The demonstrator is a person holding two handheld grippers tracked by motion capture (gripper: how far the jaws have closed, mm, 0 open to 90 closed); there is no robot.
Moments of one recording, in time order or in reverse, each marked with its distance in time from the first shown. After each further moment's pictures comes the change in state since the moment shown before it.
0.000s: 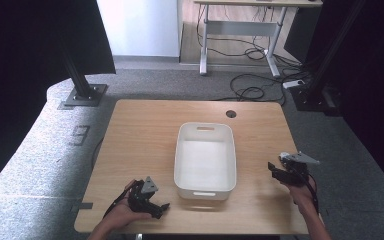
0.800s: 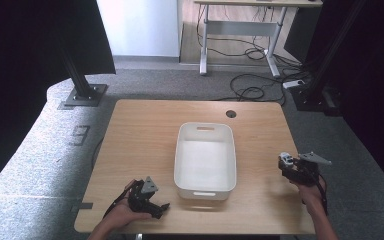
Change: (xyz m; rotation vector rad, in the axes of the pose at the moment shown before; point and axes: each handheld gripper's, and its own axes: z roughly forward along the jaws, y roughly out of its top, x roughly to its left) left arm 0.000 0.000 0.000 0.001 0.001 -0.001; right arm -0.033 -0.008 -0.002 0.005 -0.056 0.064
